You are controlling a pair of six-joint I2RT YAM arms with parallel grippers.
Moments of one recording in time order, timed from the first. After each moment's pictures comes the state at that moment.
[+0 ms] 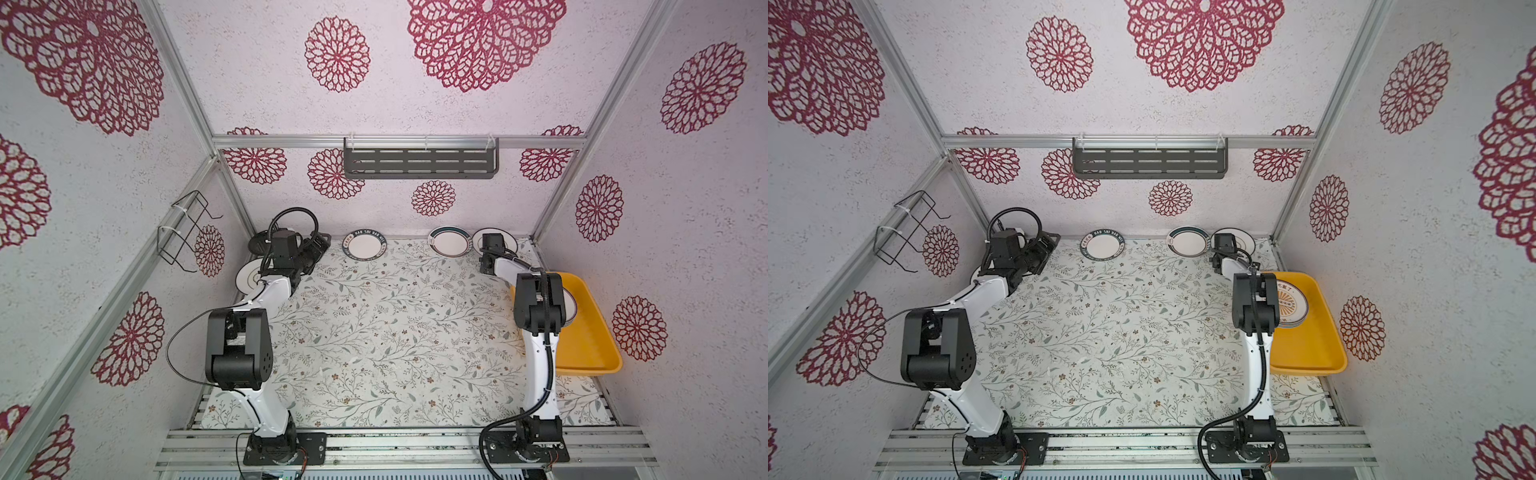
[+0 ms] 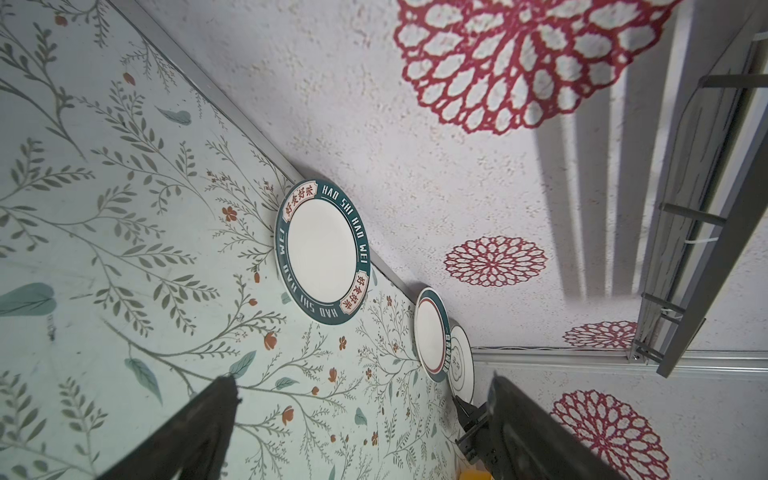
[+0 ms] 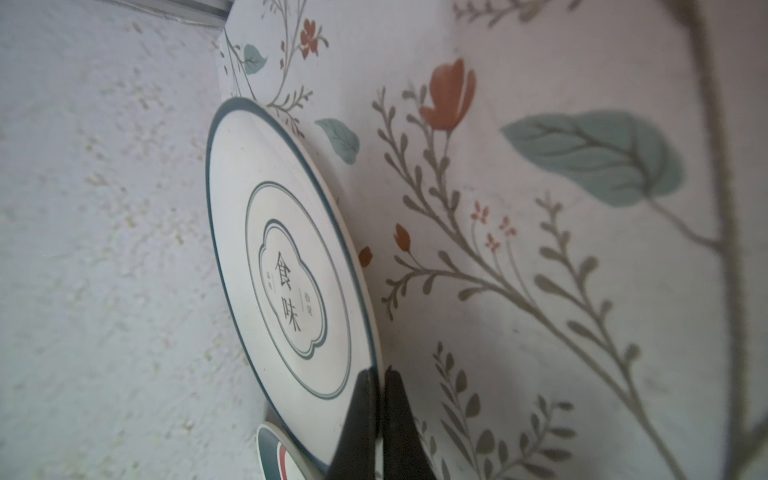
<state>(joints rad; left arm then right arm) 0.01 1.79 1.25 0.12 0.33 -0.93 0.05 2.42 1.85 -0.19 0.39 1.79</state>
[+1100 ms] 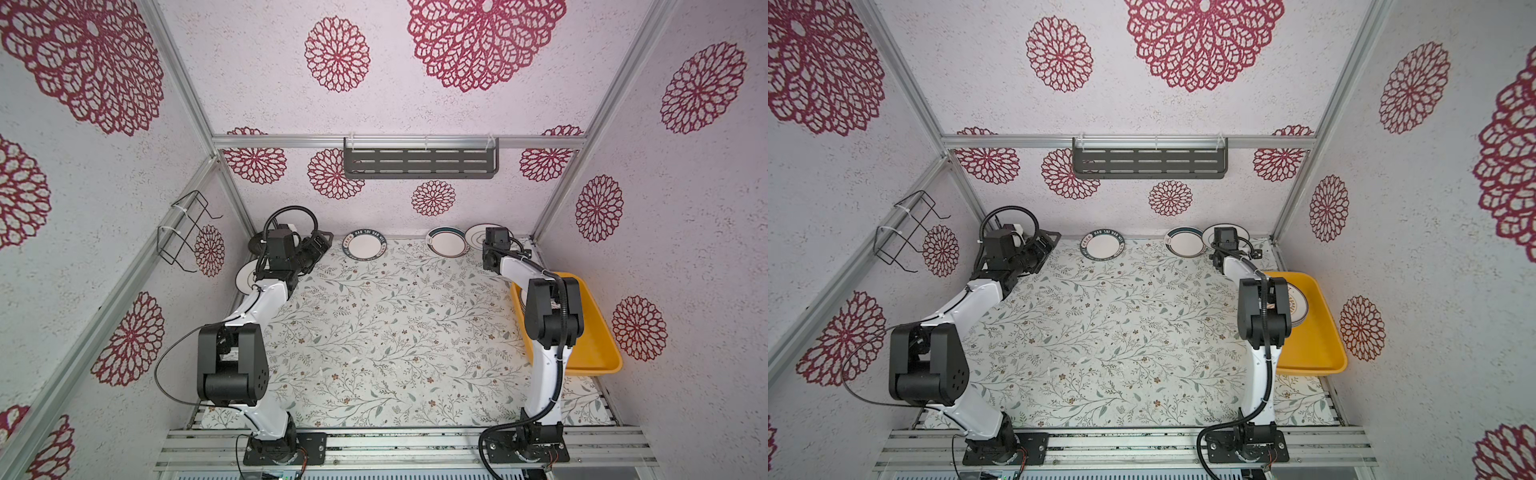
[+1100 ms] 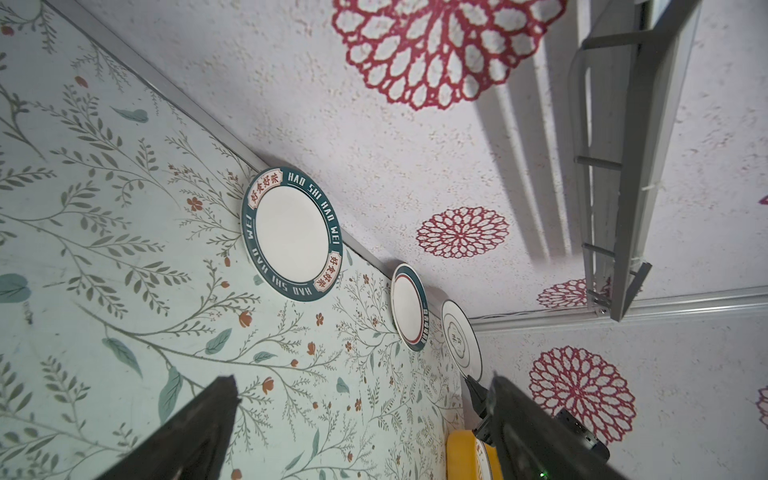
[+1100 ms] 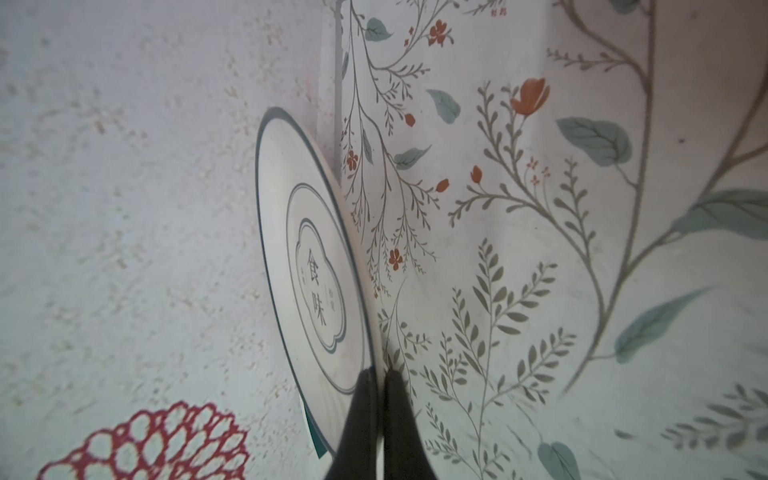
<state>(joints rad) -0.01 1.66 1.20 0.07 0.38 -0.87 0.09 2.14 1.63 -0.17 0.35 1.56</state>
